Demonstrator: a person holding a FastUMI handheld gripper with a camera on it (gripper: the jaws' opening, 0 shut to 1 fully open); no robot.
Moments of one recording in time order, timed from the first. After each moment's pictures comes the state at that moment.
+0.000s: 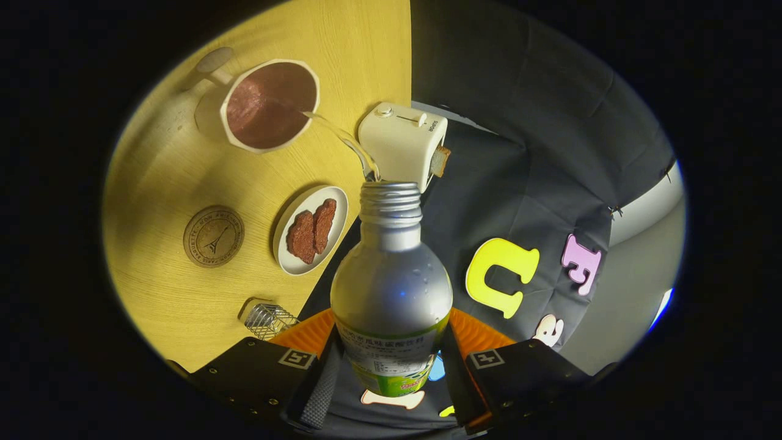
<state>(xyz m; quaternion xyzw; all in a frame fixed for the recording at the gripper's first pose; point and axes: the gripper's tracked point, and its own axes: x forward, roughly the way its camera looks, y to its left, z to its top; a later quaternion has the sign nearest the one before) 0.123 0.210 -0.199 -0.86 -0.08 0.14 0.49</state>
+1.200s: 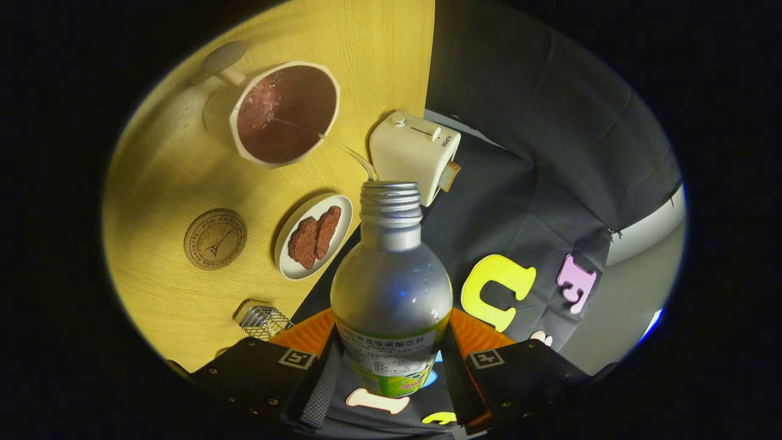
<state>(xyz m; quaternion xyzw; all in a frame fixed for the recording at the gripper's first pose) 0.118 0.225 -0.212 -0.87 -0.10 0.15 0.46</state>
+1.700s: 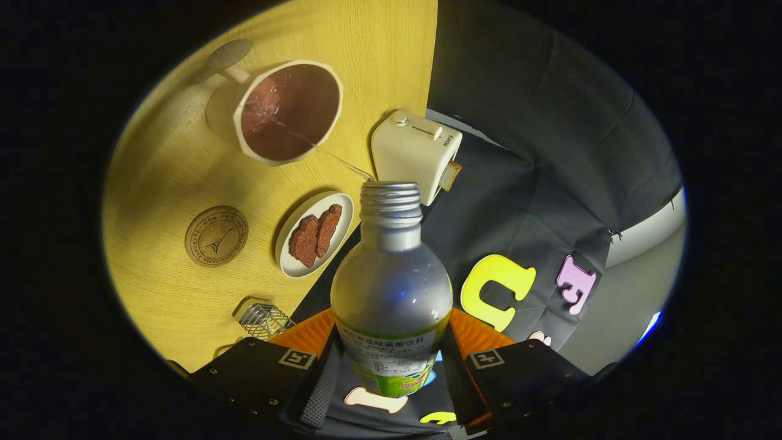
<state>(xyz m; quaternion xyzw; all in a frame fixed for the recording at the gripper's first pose) 0.118 0.223 -0.210 -0.87 -0.09 0.14 0.46</state>
